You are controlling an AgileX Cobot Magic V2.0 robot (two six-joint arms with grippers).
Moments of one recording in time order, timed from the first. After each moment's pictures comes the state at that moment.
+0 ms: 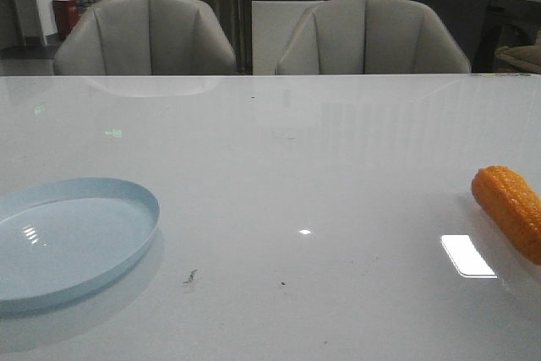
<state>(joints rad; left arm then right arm) -0.05 0.76 -0.48 -0.03 0.35 0.09 0.09 0.82 -0.59 0.09 0.52 -0.03</state>
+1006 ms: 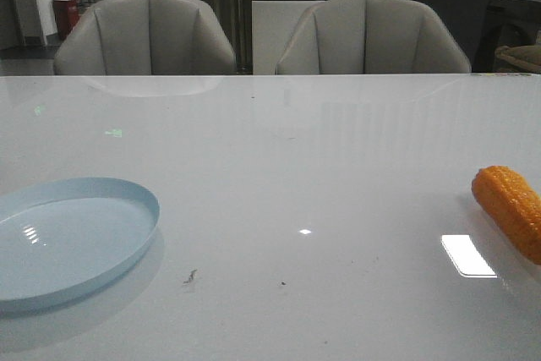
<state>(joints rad) -0.05 1.71 -1.13 -0.03 0.87 0.31 0.09 0.82 -0.59 0.09 0.52 -0.03</state>
